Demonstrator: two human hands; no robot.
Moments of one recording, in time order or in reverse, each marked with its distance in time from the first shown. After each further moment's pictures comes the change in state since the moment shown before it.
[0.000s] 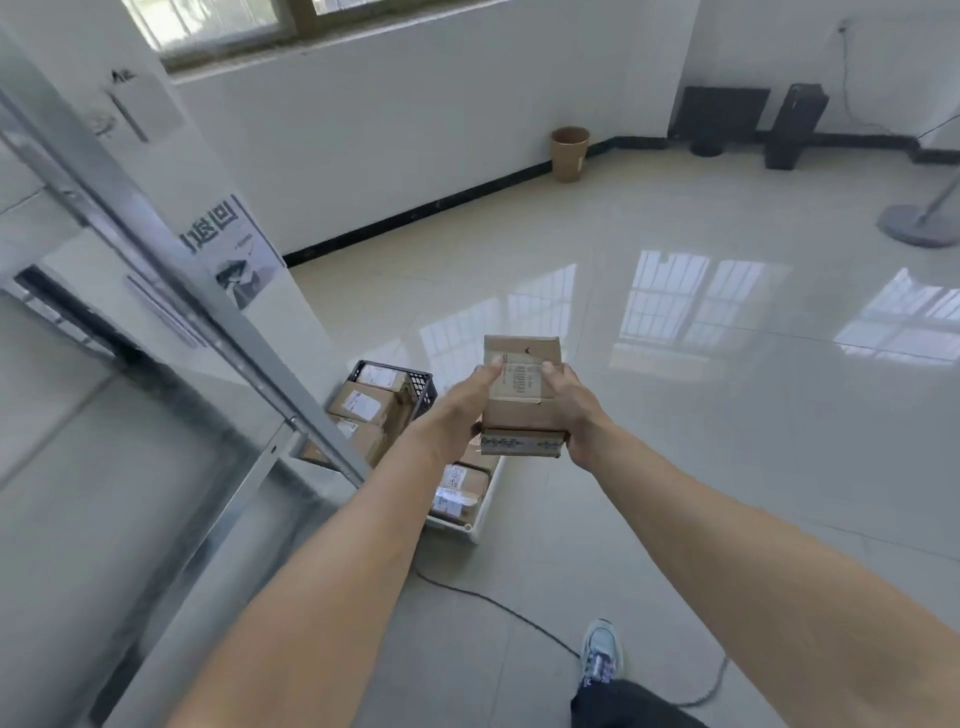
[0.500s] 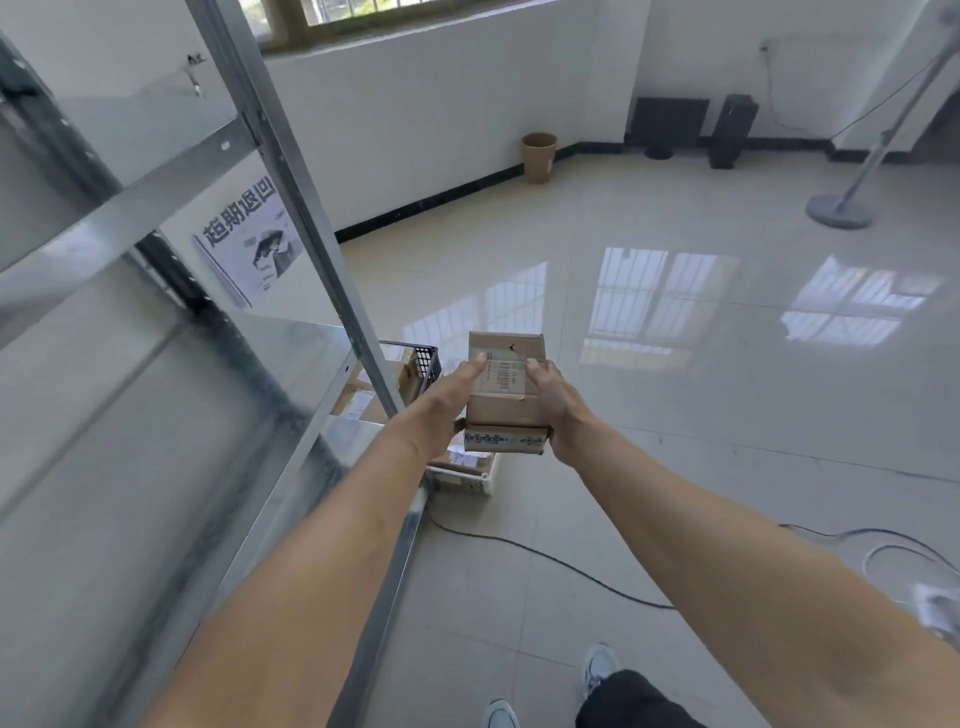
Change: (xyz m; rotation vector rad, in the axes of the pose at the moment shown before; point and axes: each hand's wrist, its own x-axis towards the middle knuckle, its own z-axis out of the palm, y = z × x) left_hand -0.187 -0.099 -0.084 0.063 -0.093 0.036; right_hand -0.171 0.113 0.116 0.005 0.059 -0.063
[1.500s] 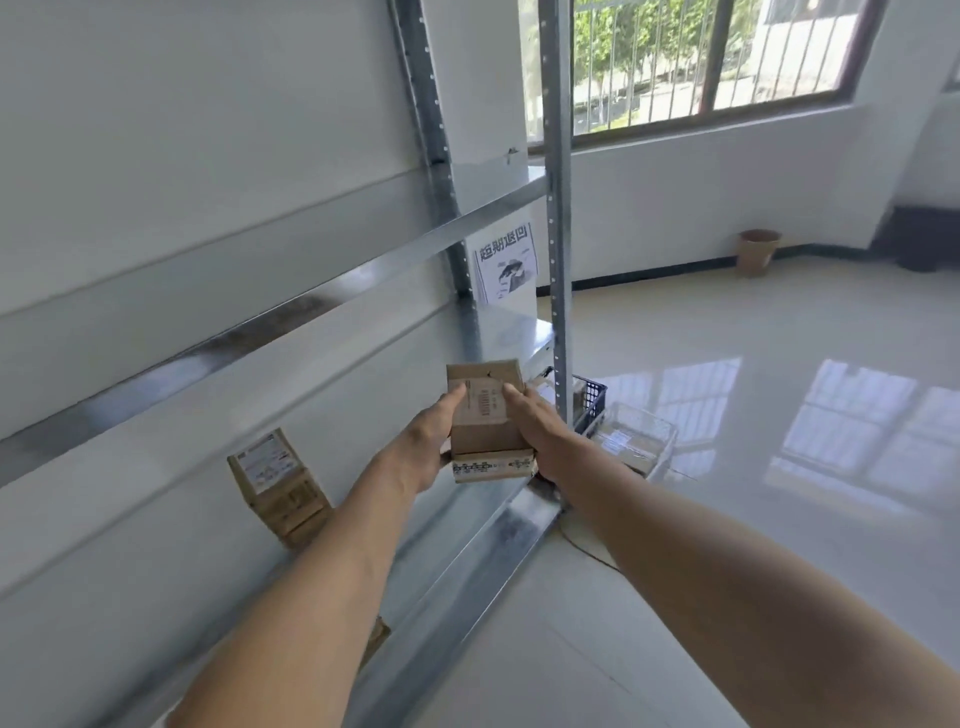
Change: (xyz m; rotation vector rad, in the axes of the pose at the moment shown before) left_hand -0.379 -0.110 -0.022 -0.213 0.600 0.124; right_hand -0.256 0.082 0.162 -0.228 -0.577 -0.195
